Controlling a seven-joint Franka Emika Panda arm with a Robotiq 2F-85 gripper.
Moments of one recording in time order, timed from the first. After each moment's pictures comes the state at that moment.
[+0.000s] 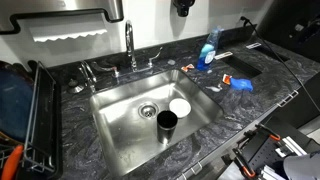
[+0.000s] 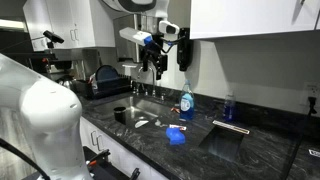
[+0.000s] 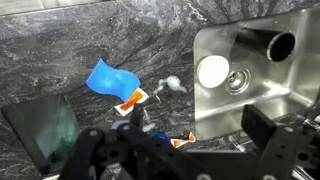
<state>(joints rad) -0.11 -0.81 -0.31 -2.53 0.05 1.84 -0.13</state>
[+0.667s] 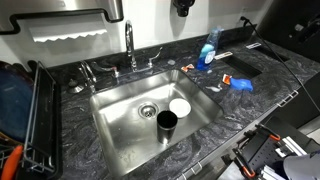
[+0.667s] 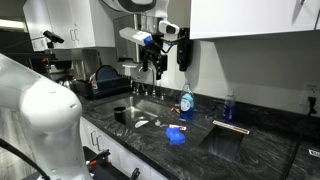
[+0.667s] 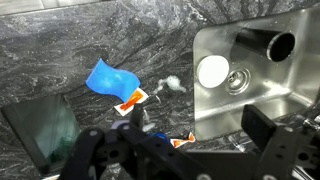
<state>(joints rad) -0.11 -0.81 -0.31 -2.53 0.05 1.84 -0.13</state>
